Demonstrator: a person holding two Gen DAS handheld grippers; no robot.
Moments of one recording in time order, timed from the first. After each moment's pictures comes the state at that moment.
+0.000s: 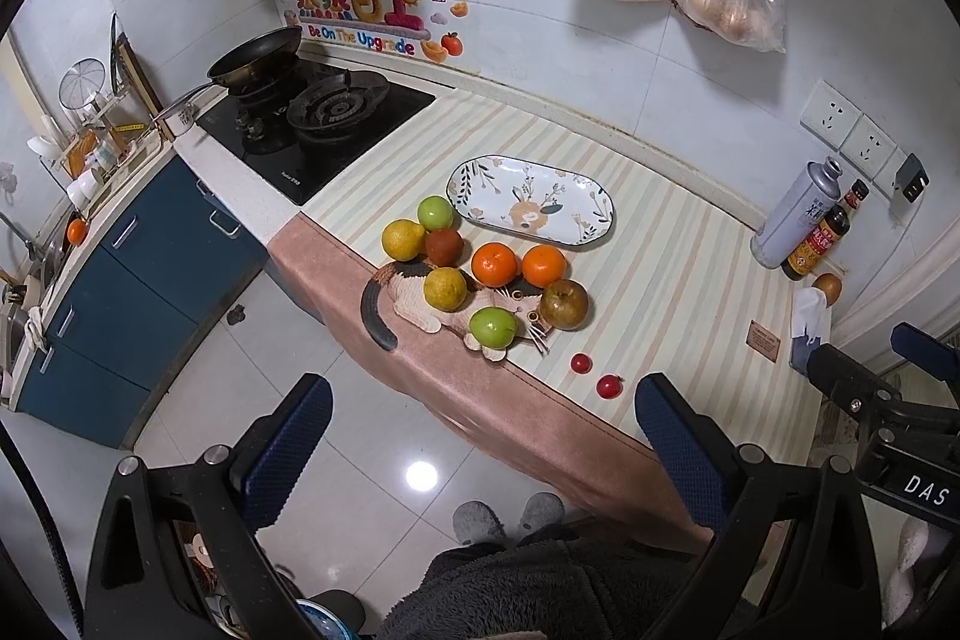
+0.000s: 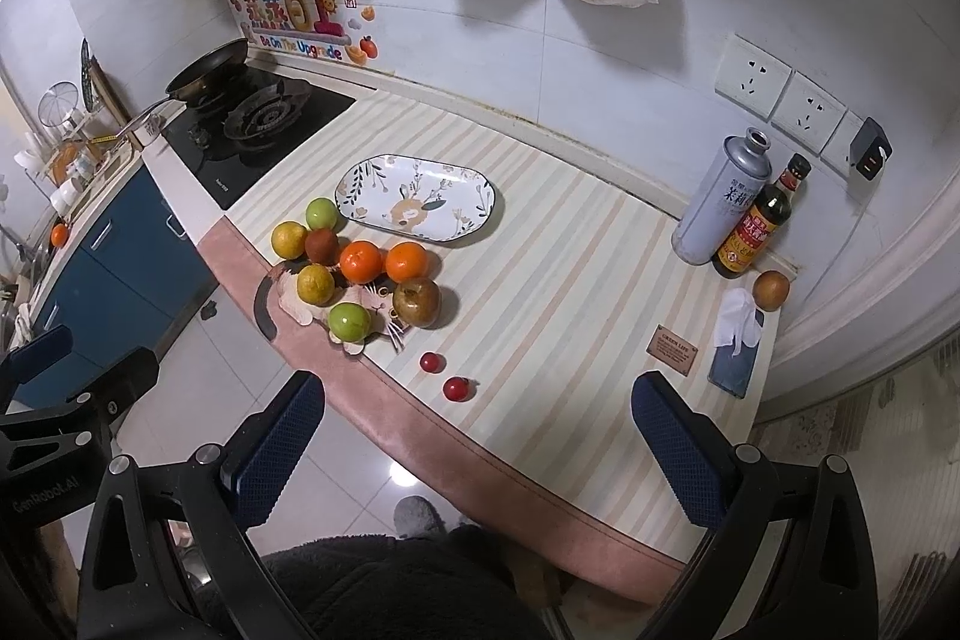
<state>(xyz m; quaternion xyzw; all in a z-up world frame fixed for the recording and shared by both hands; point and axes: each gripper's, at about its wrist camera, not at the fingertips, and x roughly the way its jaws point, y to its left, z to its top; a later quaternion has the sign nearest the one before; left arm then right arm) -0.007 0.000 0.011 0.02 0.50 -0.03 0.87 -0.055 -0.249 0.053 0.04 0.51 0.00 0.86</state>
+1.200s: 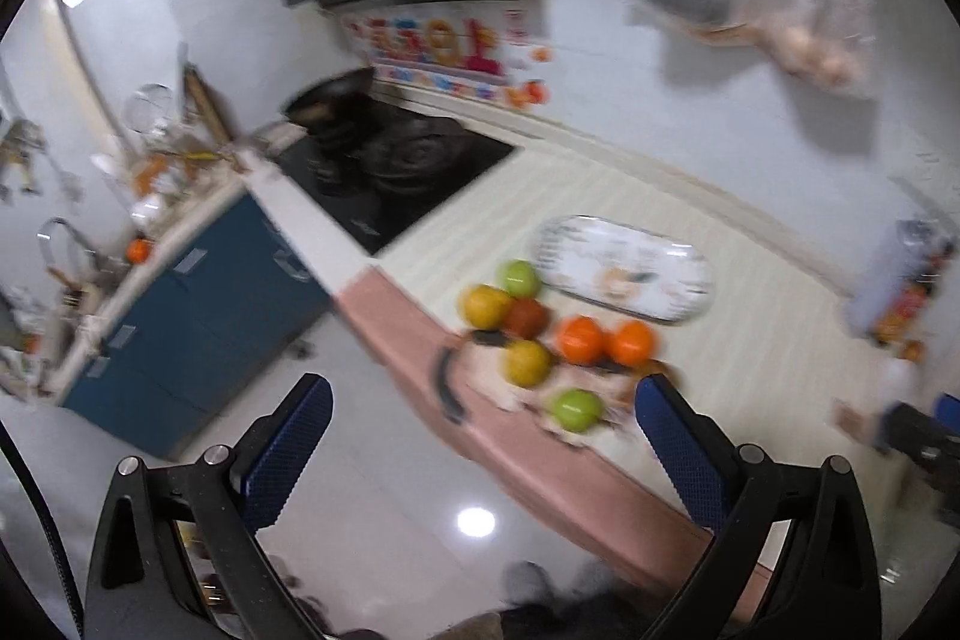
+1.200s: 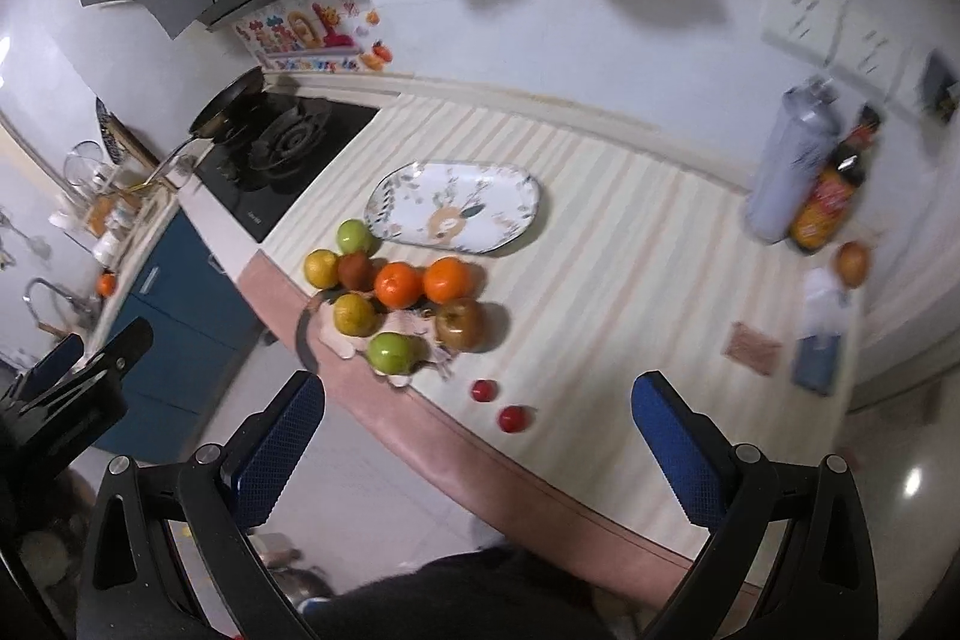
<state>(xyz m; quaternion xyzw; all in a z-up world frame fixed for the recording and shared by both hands) 0.055 0.011 -0.017 0.07 0.44 0.09 0.89 0.006 -0.269 -0.003 0.14 0.51 0.06 0.84</state>
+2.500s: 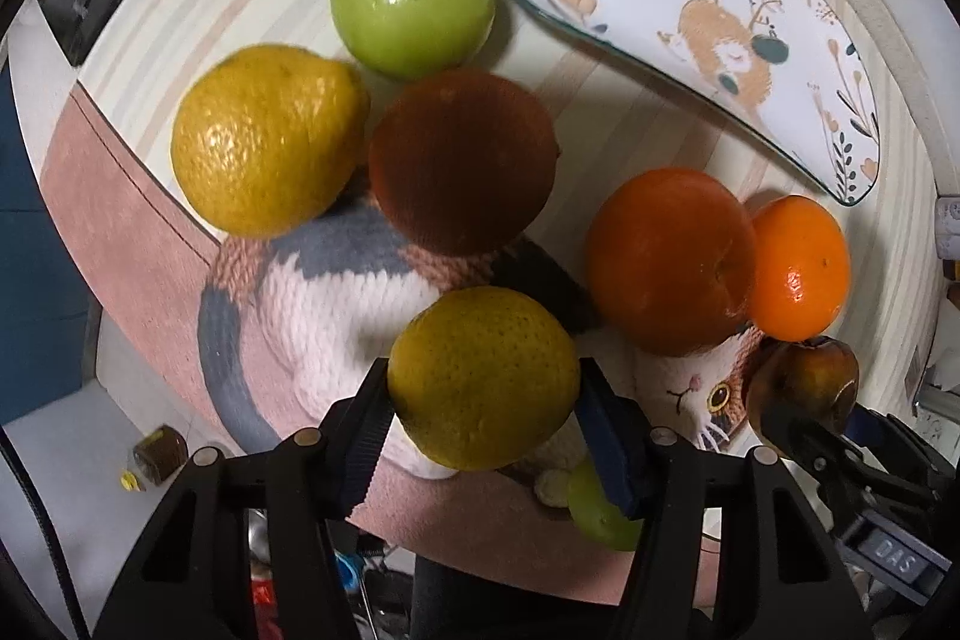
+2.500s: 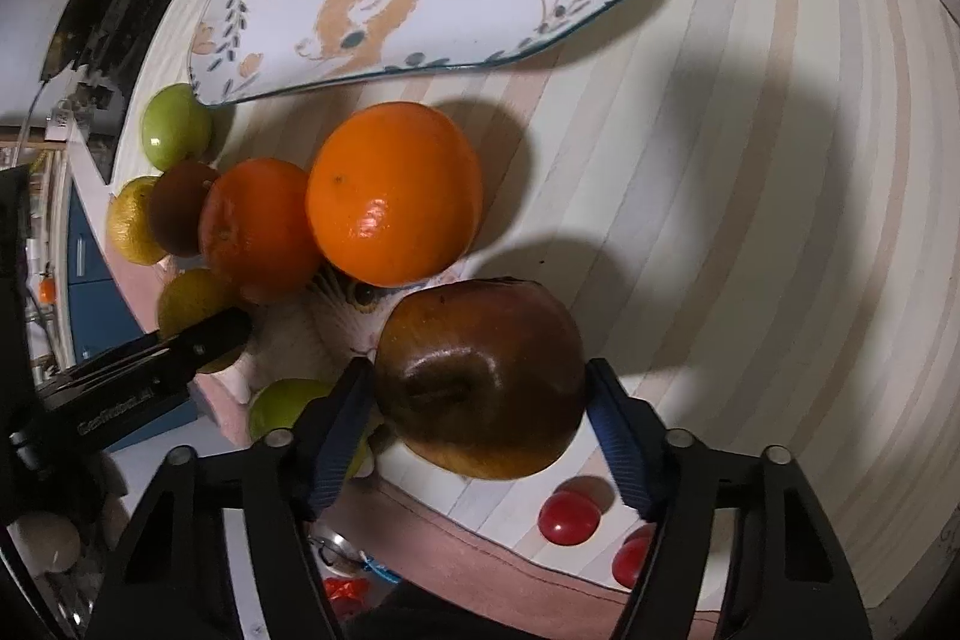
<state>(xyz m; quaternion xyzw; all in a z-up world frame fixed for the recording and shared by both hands) 0.256 0.029 -0.318 0.01 0.73 -0.05 0.68 0.201 -0.166 -0.322 0.19 0.71 0.03 0.67</state>
